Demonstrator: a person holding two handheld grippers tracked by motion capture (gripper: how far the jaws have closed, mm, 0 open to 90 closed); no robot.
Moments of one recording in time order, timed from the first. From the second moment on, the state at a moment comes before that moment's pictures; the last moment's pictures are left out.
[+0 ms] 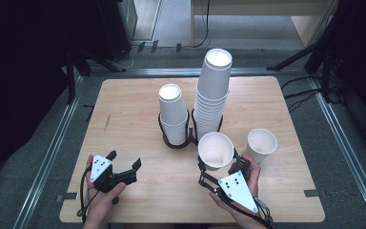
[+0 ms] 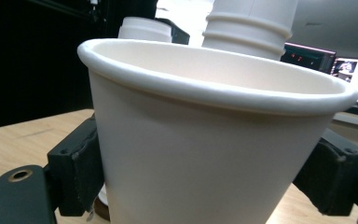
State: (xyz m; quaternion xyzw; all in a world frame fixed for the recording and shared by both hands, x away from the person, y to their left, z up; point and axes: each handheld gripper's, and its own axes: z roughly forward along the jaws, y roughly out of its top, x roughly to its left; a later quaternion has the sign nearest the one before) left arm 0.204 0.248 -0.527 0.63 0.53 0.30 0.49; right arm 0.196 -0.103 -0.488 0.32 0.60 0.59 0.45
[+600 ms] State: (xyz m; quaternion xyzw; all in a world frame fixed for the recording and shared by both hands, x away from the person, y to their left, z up) left arm 0.184 0.281 -0.536 0.59 0.56 0.32 0.49; right arm 0.218 -0.109 -0.531 0.34 0.64 0.55 0.41
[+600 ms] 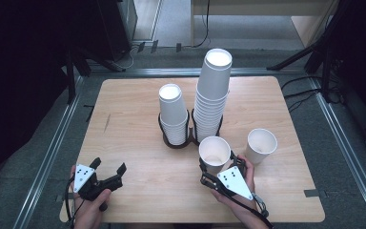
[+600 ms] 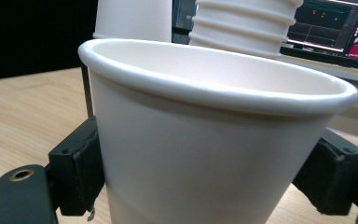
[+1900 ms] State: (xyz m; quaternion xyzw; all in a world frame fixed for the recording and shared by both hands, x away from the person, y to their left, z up) left arm 0.189 0.290 -0.549 0.60 0.57 0.32 0.45; right arm 0.240 -0.125 -0.552 0.38 0.69 0.51 0.35
